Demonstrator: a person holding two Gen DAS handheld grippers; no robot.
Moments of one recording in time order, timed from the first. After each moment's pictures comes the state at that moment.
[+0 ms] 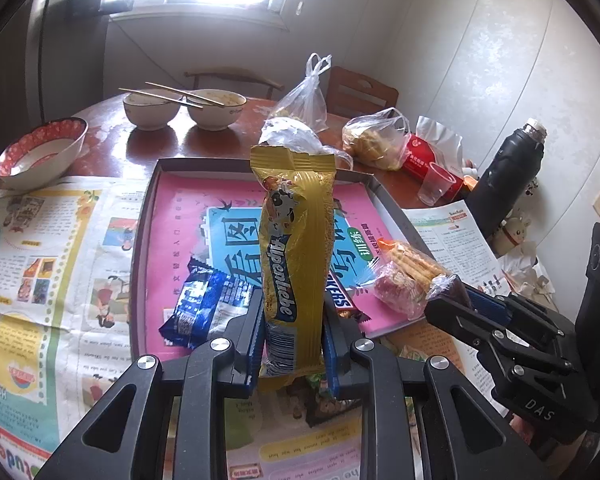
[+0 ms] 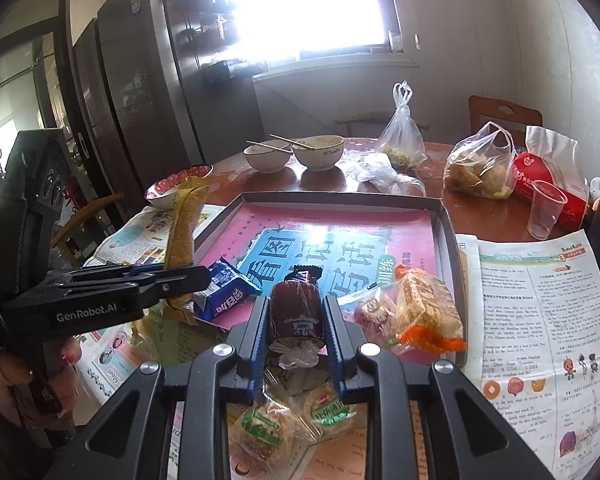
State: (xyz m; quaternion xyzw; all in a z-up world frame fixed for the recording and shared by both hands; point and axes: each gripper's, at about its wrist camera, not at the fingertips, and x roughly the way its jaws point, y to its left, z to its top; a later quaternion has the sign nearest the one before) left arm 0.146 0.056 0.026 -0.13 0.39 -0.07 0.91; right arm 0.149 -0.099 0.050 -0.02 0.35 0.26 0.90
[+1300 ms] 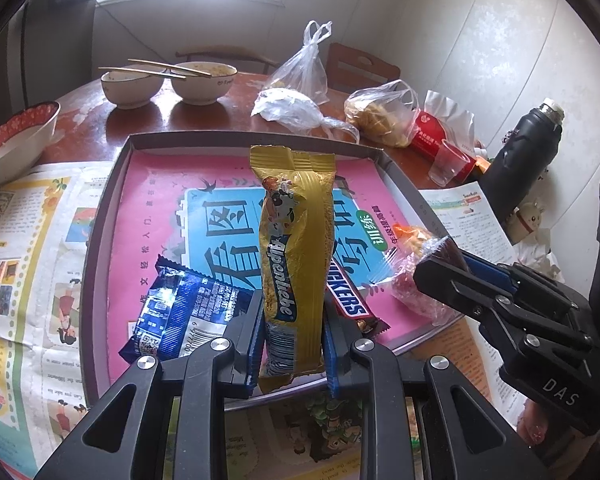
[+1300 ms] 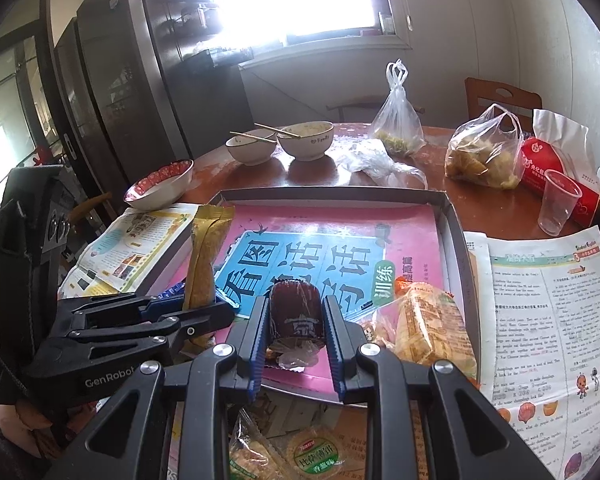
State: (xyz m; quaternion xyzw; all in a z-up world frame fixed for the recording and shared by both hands) left arm 0.185 0.042 -0.008 -0.12 0.42 -0.08 0.90; right arm 0.193 -0.091 0.035 -0.01 0.38 0.25 0.89
